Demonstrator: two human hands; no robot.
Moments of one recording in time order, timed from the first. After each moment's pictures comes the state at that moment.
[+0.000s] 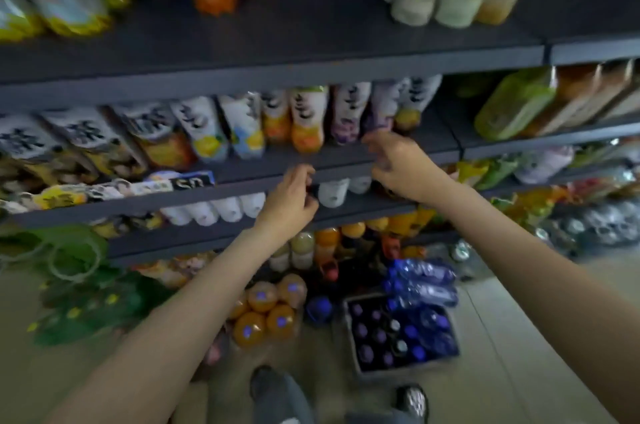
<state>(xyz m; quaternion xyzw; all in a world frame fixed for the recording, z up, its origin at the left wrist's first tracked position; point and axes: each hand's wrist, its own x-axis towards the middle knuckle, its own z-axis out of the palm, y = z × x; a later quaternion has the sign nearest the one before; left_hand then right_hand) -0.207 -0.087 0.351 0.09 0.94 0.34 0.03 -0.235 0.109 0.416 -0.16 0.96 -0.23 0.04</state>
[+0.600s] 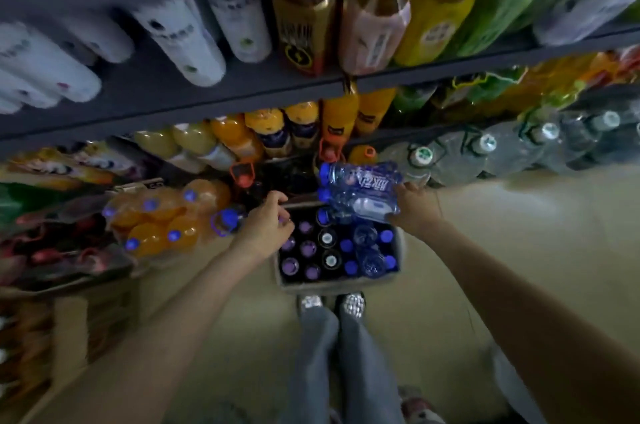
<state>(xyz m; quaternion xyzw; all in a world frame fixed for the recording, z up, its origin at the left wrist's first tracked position) -0.149 0.175 0.066 -0.11 0.88 0.35 0.30 -0.186 0.431 0.043 0.00 0.93 -0.09 0.36</state>
